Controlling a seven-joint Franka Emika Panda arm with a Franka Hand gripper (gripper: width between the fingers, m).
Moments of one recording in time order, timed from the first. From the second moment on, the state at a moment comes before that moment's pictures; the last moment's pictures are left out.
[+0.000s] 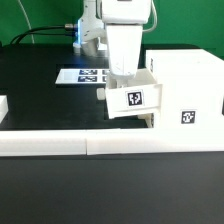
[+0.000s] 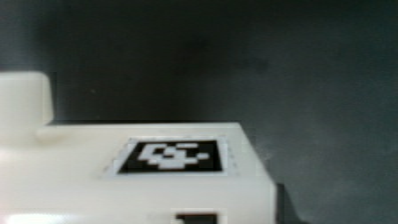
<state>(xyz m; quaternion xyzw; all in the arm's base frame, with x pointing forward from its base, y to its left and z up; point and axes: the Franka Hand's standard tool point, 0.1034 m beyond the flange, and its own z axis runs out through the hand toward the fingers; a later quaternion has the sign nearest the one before) 0.547 0.010 0.049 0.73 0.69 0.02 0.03</state>
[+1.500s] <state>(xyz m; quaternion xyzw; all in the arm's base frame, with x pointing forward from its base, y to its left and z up) 0.544 0.010 0.049 0.73 0.68 0.03 0.05</state>
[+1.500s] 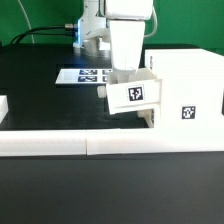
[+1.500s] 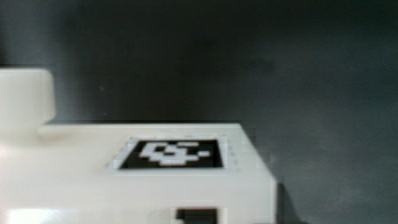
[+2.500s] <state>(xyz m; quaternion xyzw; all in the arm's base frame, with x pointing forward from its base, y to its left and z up) 0.546 0.008 0.050 0.71 0.70 -0.01 0.04</state>
